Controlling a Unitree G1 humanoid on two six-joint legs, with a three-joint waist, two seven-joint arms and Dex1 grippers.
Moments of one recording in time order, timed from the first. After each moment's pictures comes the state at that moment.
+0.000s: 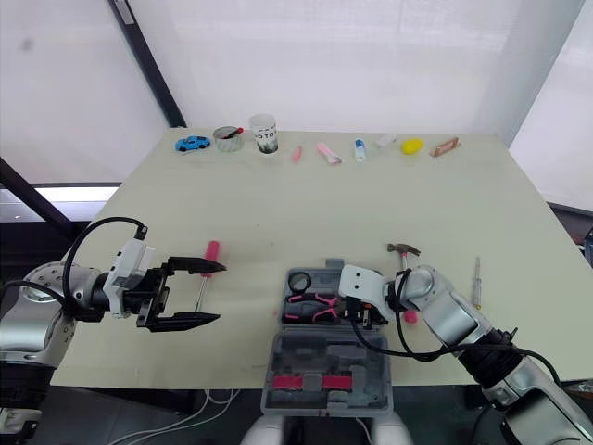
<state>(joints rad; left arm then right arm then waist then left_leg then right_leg) -0.21 0.90 0.15 0.09 -0.51 0.07 -1.53 -0.52 -0.55 0.54 -0.06 -0.01 0.47 1.00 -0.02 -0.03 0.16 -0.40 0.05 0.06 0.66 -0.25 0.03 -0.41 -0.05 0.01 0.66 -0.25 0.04</state>
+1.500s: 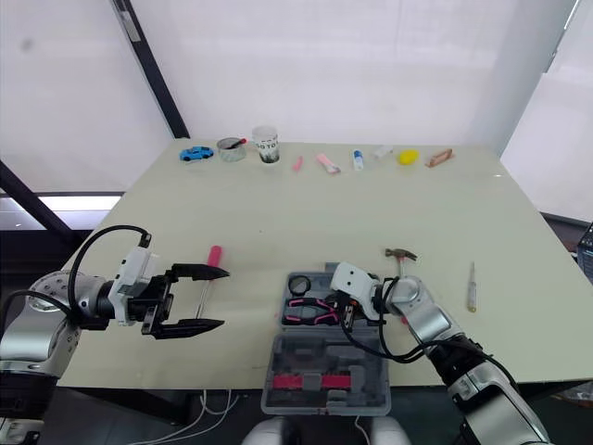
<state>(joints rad) -0.15 0.87 0.15 0.05 -0.51 0.09 -1.49 -0.49 -0.34 0.46 0.34 -0.03 0.16 0.91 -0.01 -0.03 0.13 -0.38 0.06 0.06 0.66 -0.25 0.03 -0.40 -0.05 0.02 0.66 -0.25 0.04</state>
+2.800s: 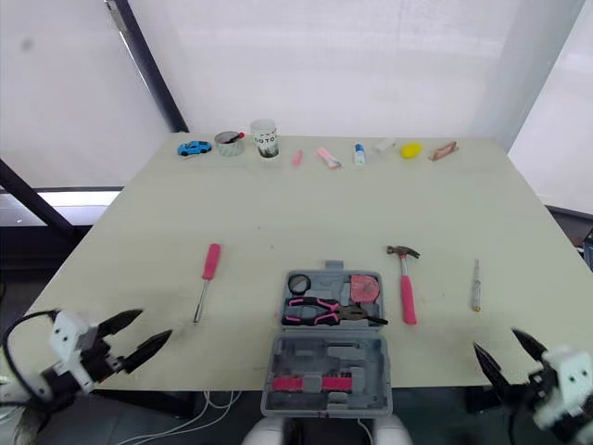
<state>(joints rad) 0.25 0.66 0.49 0.29 -0.44 -0.09 -1.03 0.55 -0.39 -0.46 -0.10 0.49 -0.12 0.79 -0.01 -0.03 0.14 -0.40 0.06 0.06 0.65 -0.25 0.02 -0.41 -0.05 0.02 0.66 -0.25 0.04</state>
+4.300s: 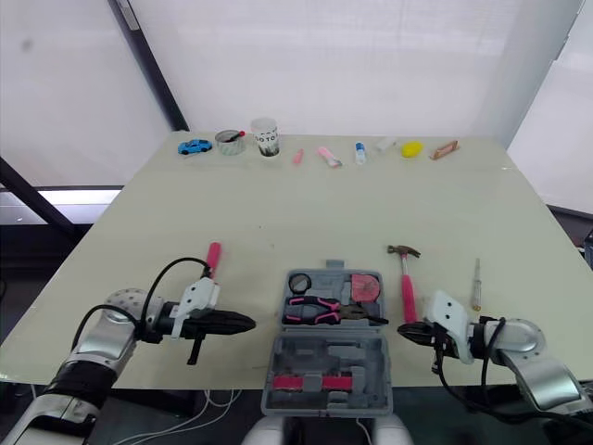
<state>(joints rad) -0.33 0.71 -0.13 0.46 -0.21 -0.15 -1.47 -0.08 -0.72 0.16 0.00 0.20 0.11 1.08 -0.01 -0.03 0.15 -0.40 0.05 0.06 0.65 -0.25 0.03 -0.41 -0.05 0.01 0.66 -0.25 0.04</state>
